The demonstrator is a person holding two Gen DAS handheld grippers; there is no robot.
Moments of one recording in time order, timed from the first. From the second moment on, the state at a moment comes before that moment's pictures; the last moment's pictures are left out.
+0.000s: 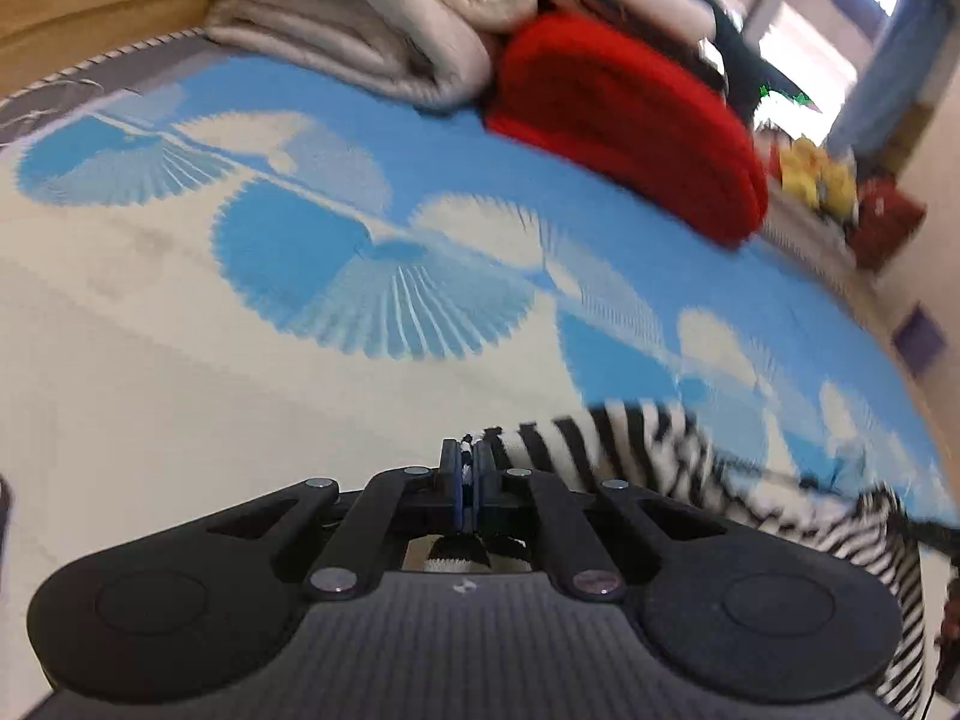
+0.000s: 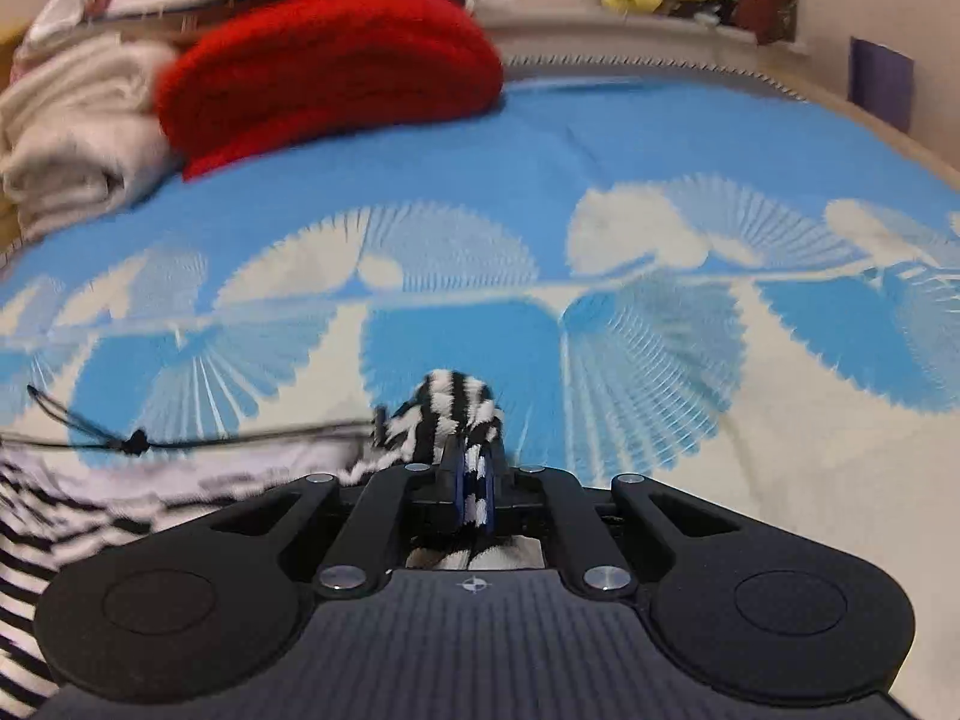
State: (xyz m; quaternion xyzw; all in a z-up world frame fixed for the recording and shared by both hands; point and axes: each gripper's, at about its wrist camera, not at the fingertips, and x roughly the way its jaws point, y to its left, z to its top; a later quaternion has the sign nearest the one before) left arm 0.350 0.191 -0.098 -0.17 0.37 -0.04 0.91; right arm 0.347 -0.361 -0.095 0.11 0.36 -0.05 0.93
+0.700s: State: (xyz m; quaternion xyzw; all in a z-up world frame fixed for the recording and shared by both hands) left arm 0.370 0.176 -0.116 -0.16 0.38 -0.05 0.91; right arm 0.371 -0.353 -0.126 0.07 0.39 -0.09 0.91
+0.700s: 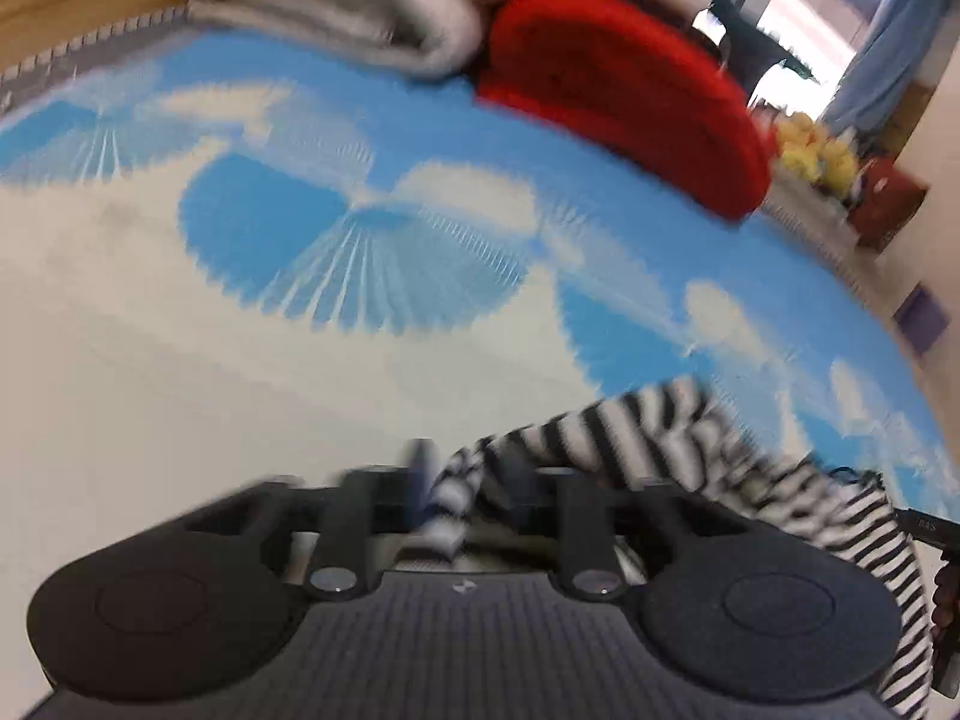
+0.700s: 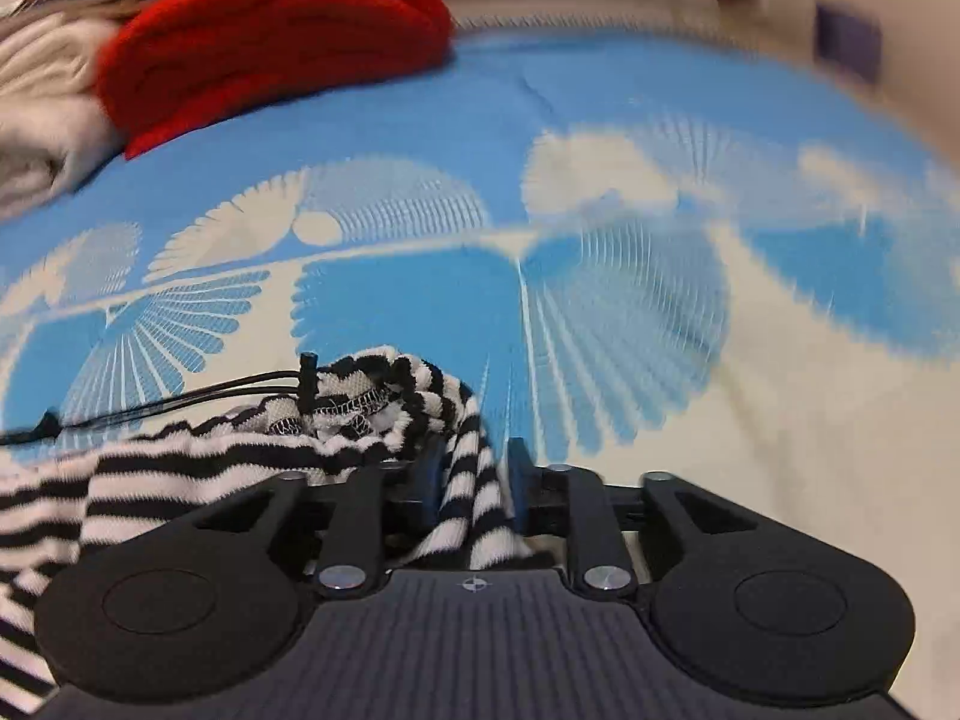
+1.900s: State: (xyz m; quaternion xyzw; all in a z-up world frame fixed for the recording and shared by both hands) left arm 0.195 0.193 -0.152 0.05 0.43 -0.16 0.89; right arm 0.131 -0.376 -0.109 0.11 0.40 -0.07 0.91
